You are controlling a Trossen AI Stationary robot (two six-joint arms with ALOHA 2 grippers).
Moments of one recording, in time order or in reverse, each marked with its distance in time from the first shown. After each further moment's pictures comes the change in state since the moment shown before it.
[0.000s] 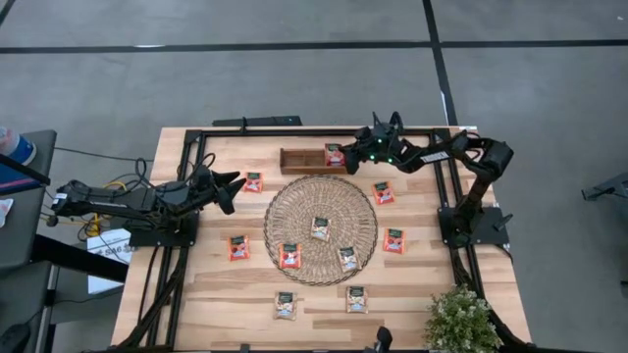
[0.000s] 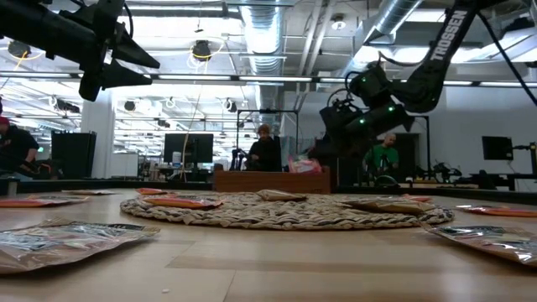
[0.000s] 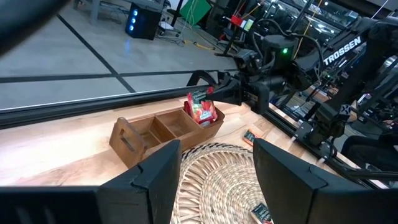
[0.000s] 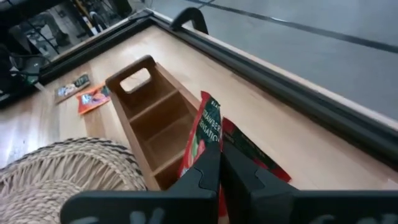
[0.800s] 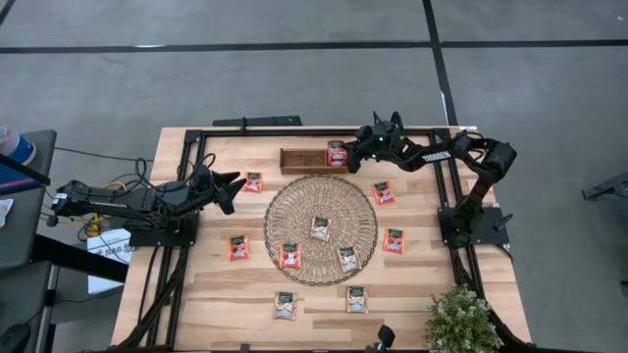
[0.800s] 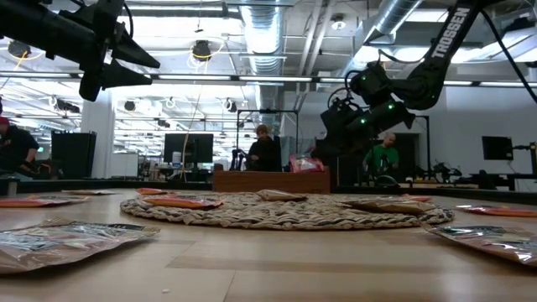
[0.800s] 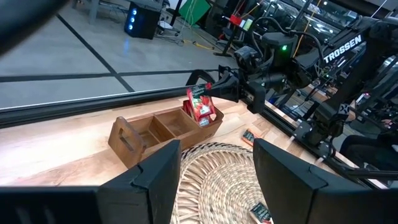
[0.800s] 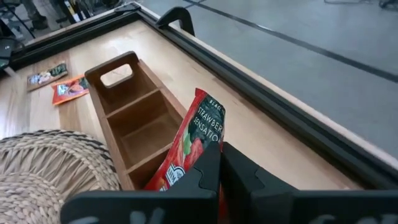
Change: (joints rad) left arm 0.000 0.000 0.000 0.000 0.005 -0.001; right arm -0.007 -0.024 0.004 -0.042 0.052 -0.113
